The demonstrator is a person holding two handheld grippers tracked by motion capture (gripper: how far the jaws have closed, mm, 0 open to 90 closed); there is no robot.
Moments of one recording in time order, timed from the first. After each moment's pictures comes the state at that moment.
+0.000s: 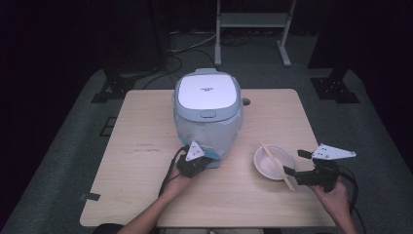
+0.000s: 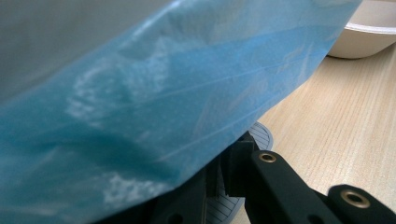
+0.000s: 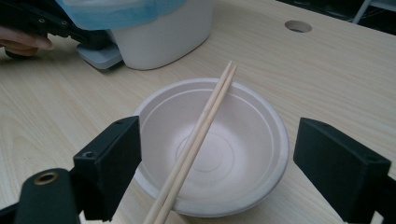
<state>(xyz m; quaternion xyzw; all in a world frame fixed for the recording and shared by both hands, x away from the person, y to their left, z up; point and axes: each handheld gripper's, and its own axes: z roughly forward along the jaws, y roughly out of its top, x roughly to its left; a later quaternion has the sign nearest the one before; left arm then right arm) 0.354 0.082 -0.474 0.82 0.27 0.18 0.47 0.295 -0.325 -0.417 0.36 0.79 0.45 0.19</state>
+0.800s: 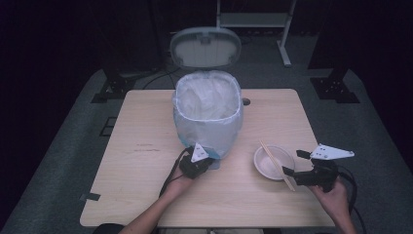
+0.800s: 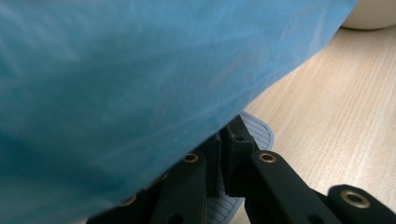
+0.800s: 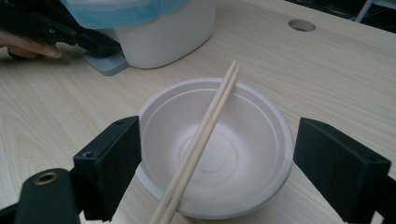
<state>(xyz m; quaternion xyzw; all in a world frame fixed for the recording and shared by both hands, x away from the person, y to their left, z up) 0.355 0.075 -0.480 0.85 0.26 0.19 0.42 0.295 -0.322 -0.416 0.36 0.80 0.45 0.19</state>
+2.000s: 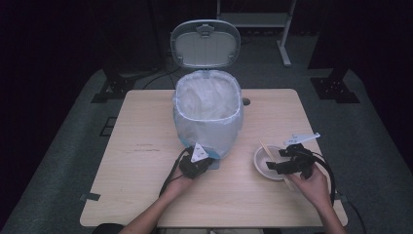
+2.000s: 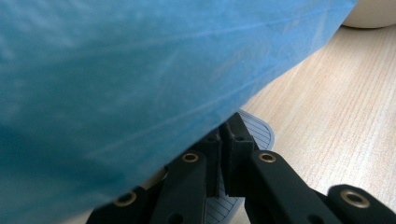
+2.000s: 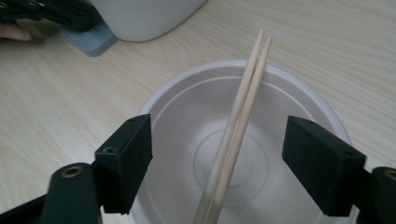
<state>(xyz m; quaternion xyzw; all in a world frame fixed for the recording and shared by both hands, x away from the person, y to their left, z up) 0.355 0.075 -0.480 0.85 0.26 0.19 0.42 0.341 -0.274 -0.420 0.42 0.83 0.35 0.11</state>
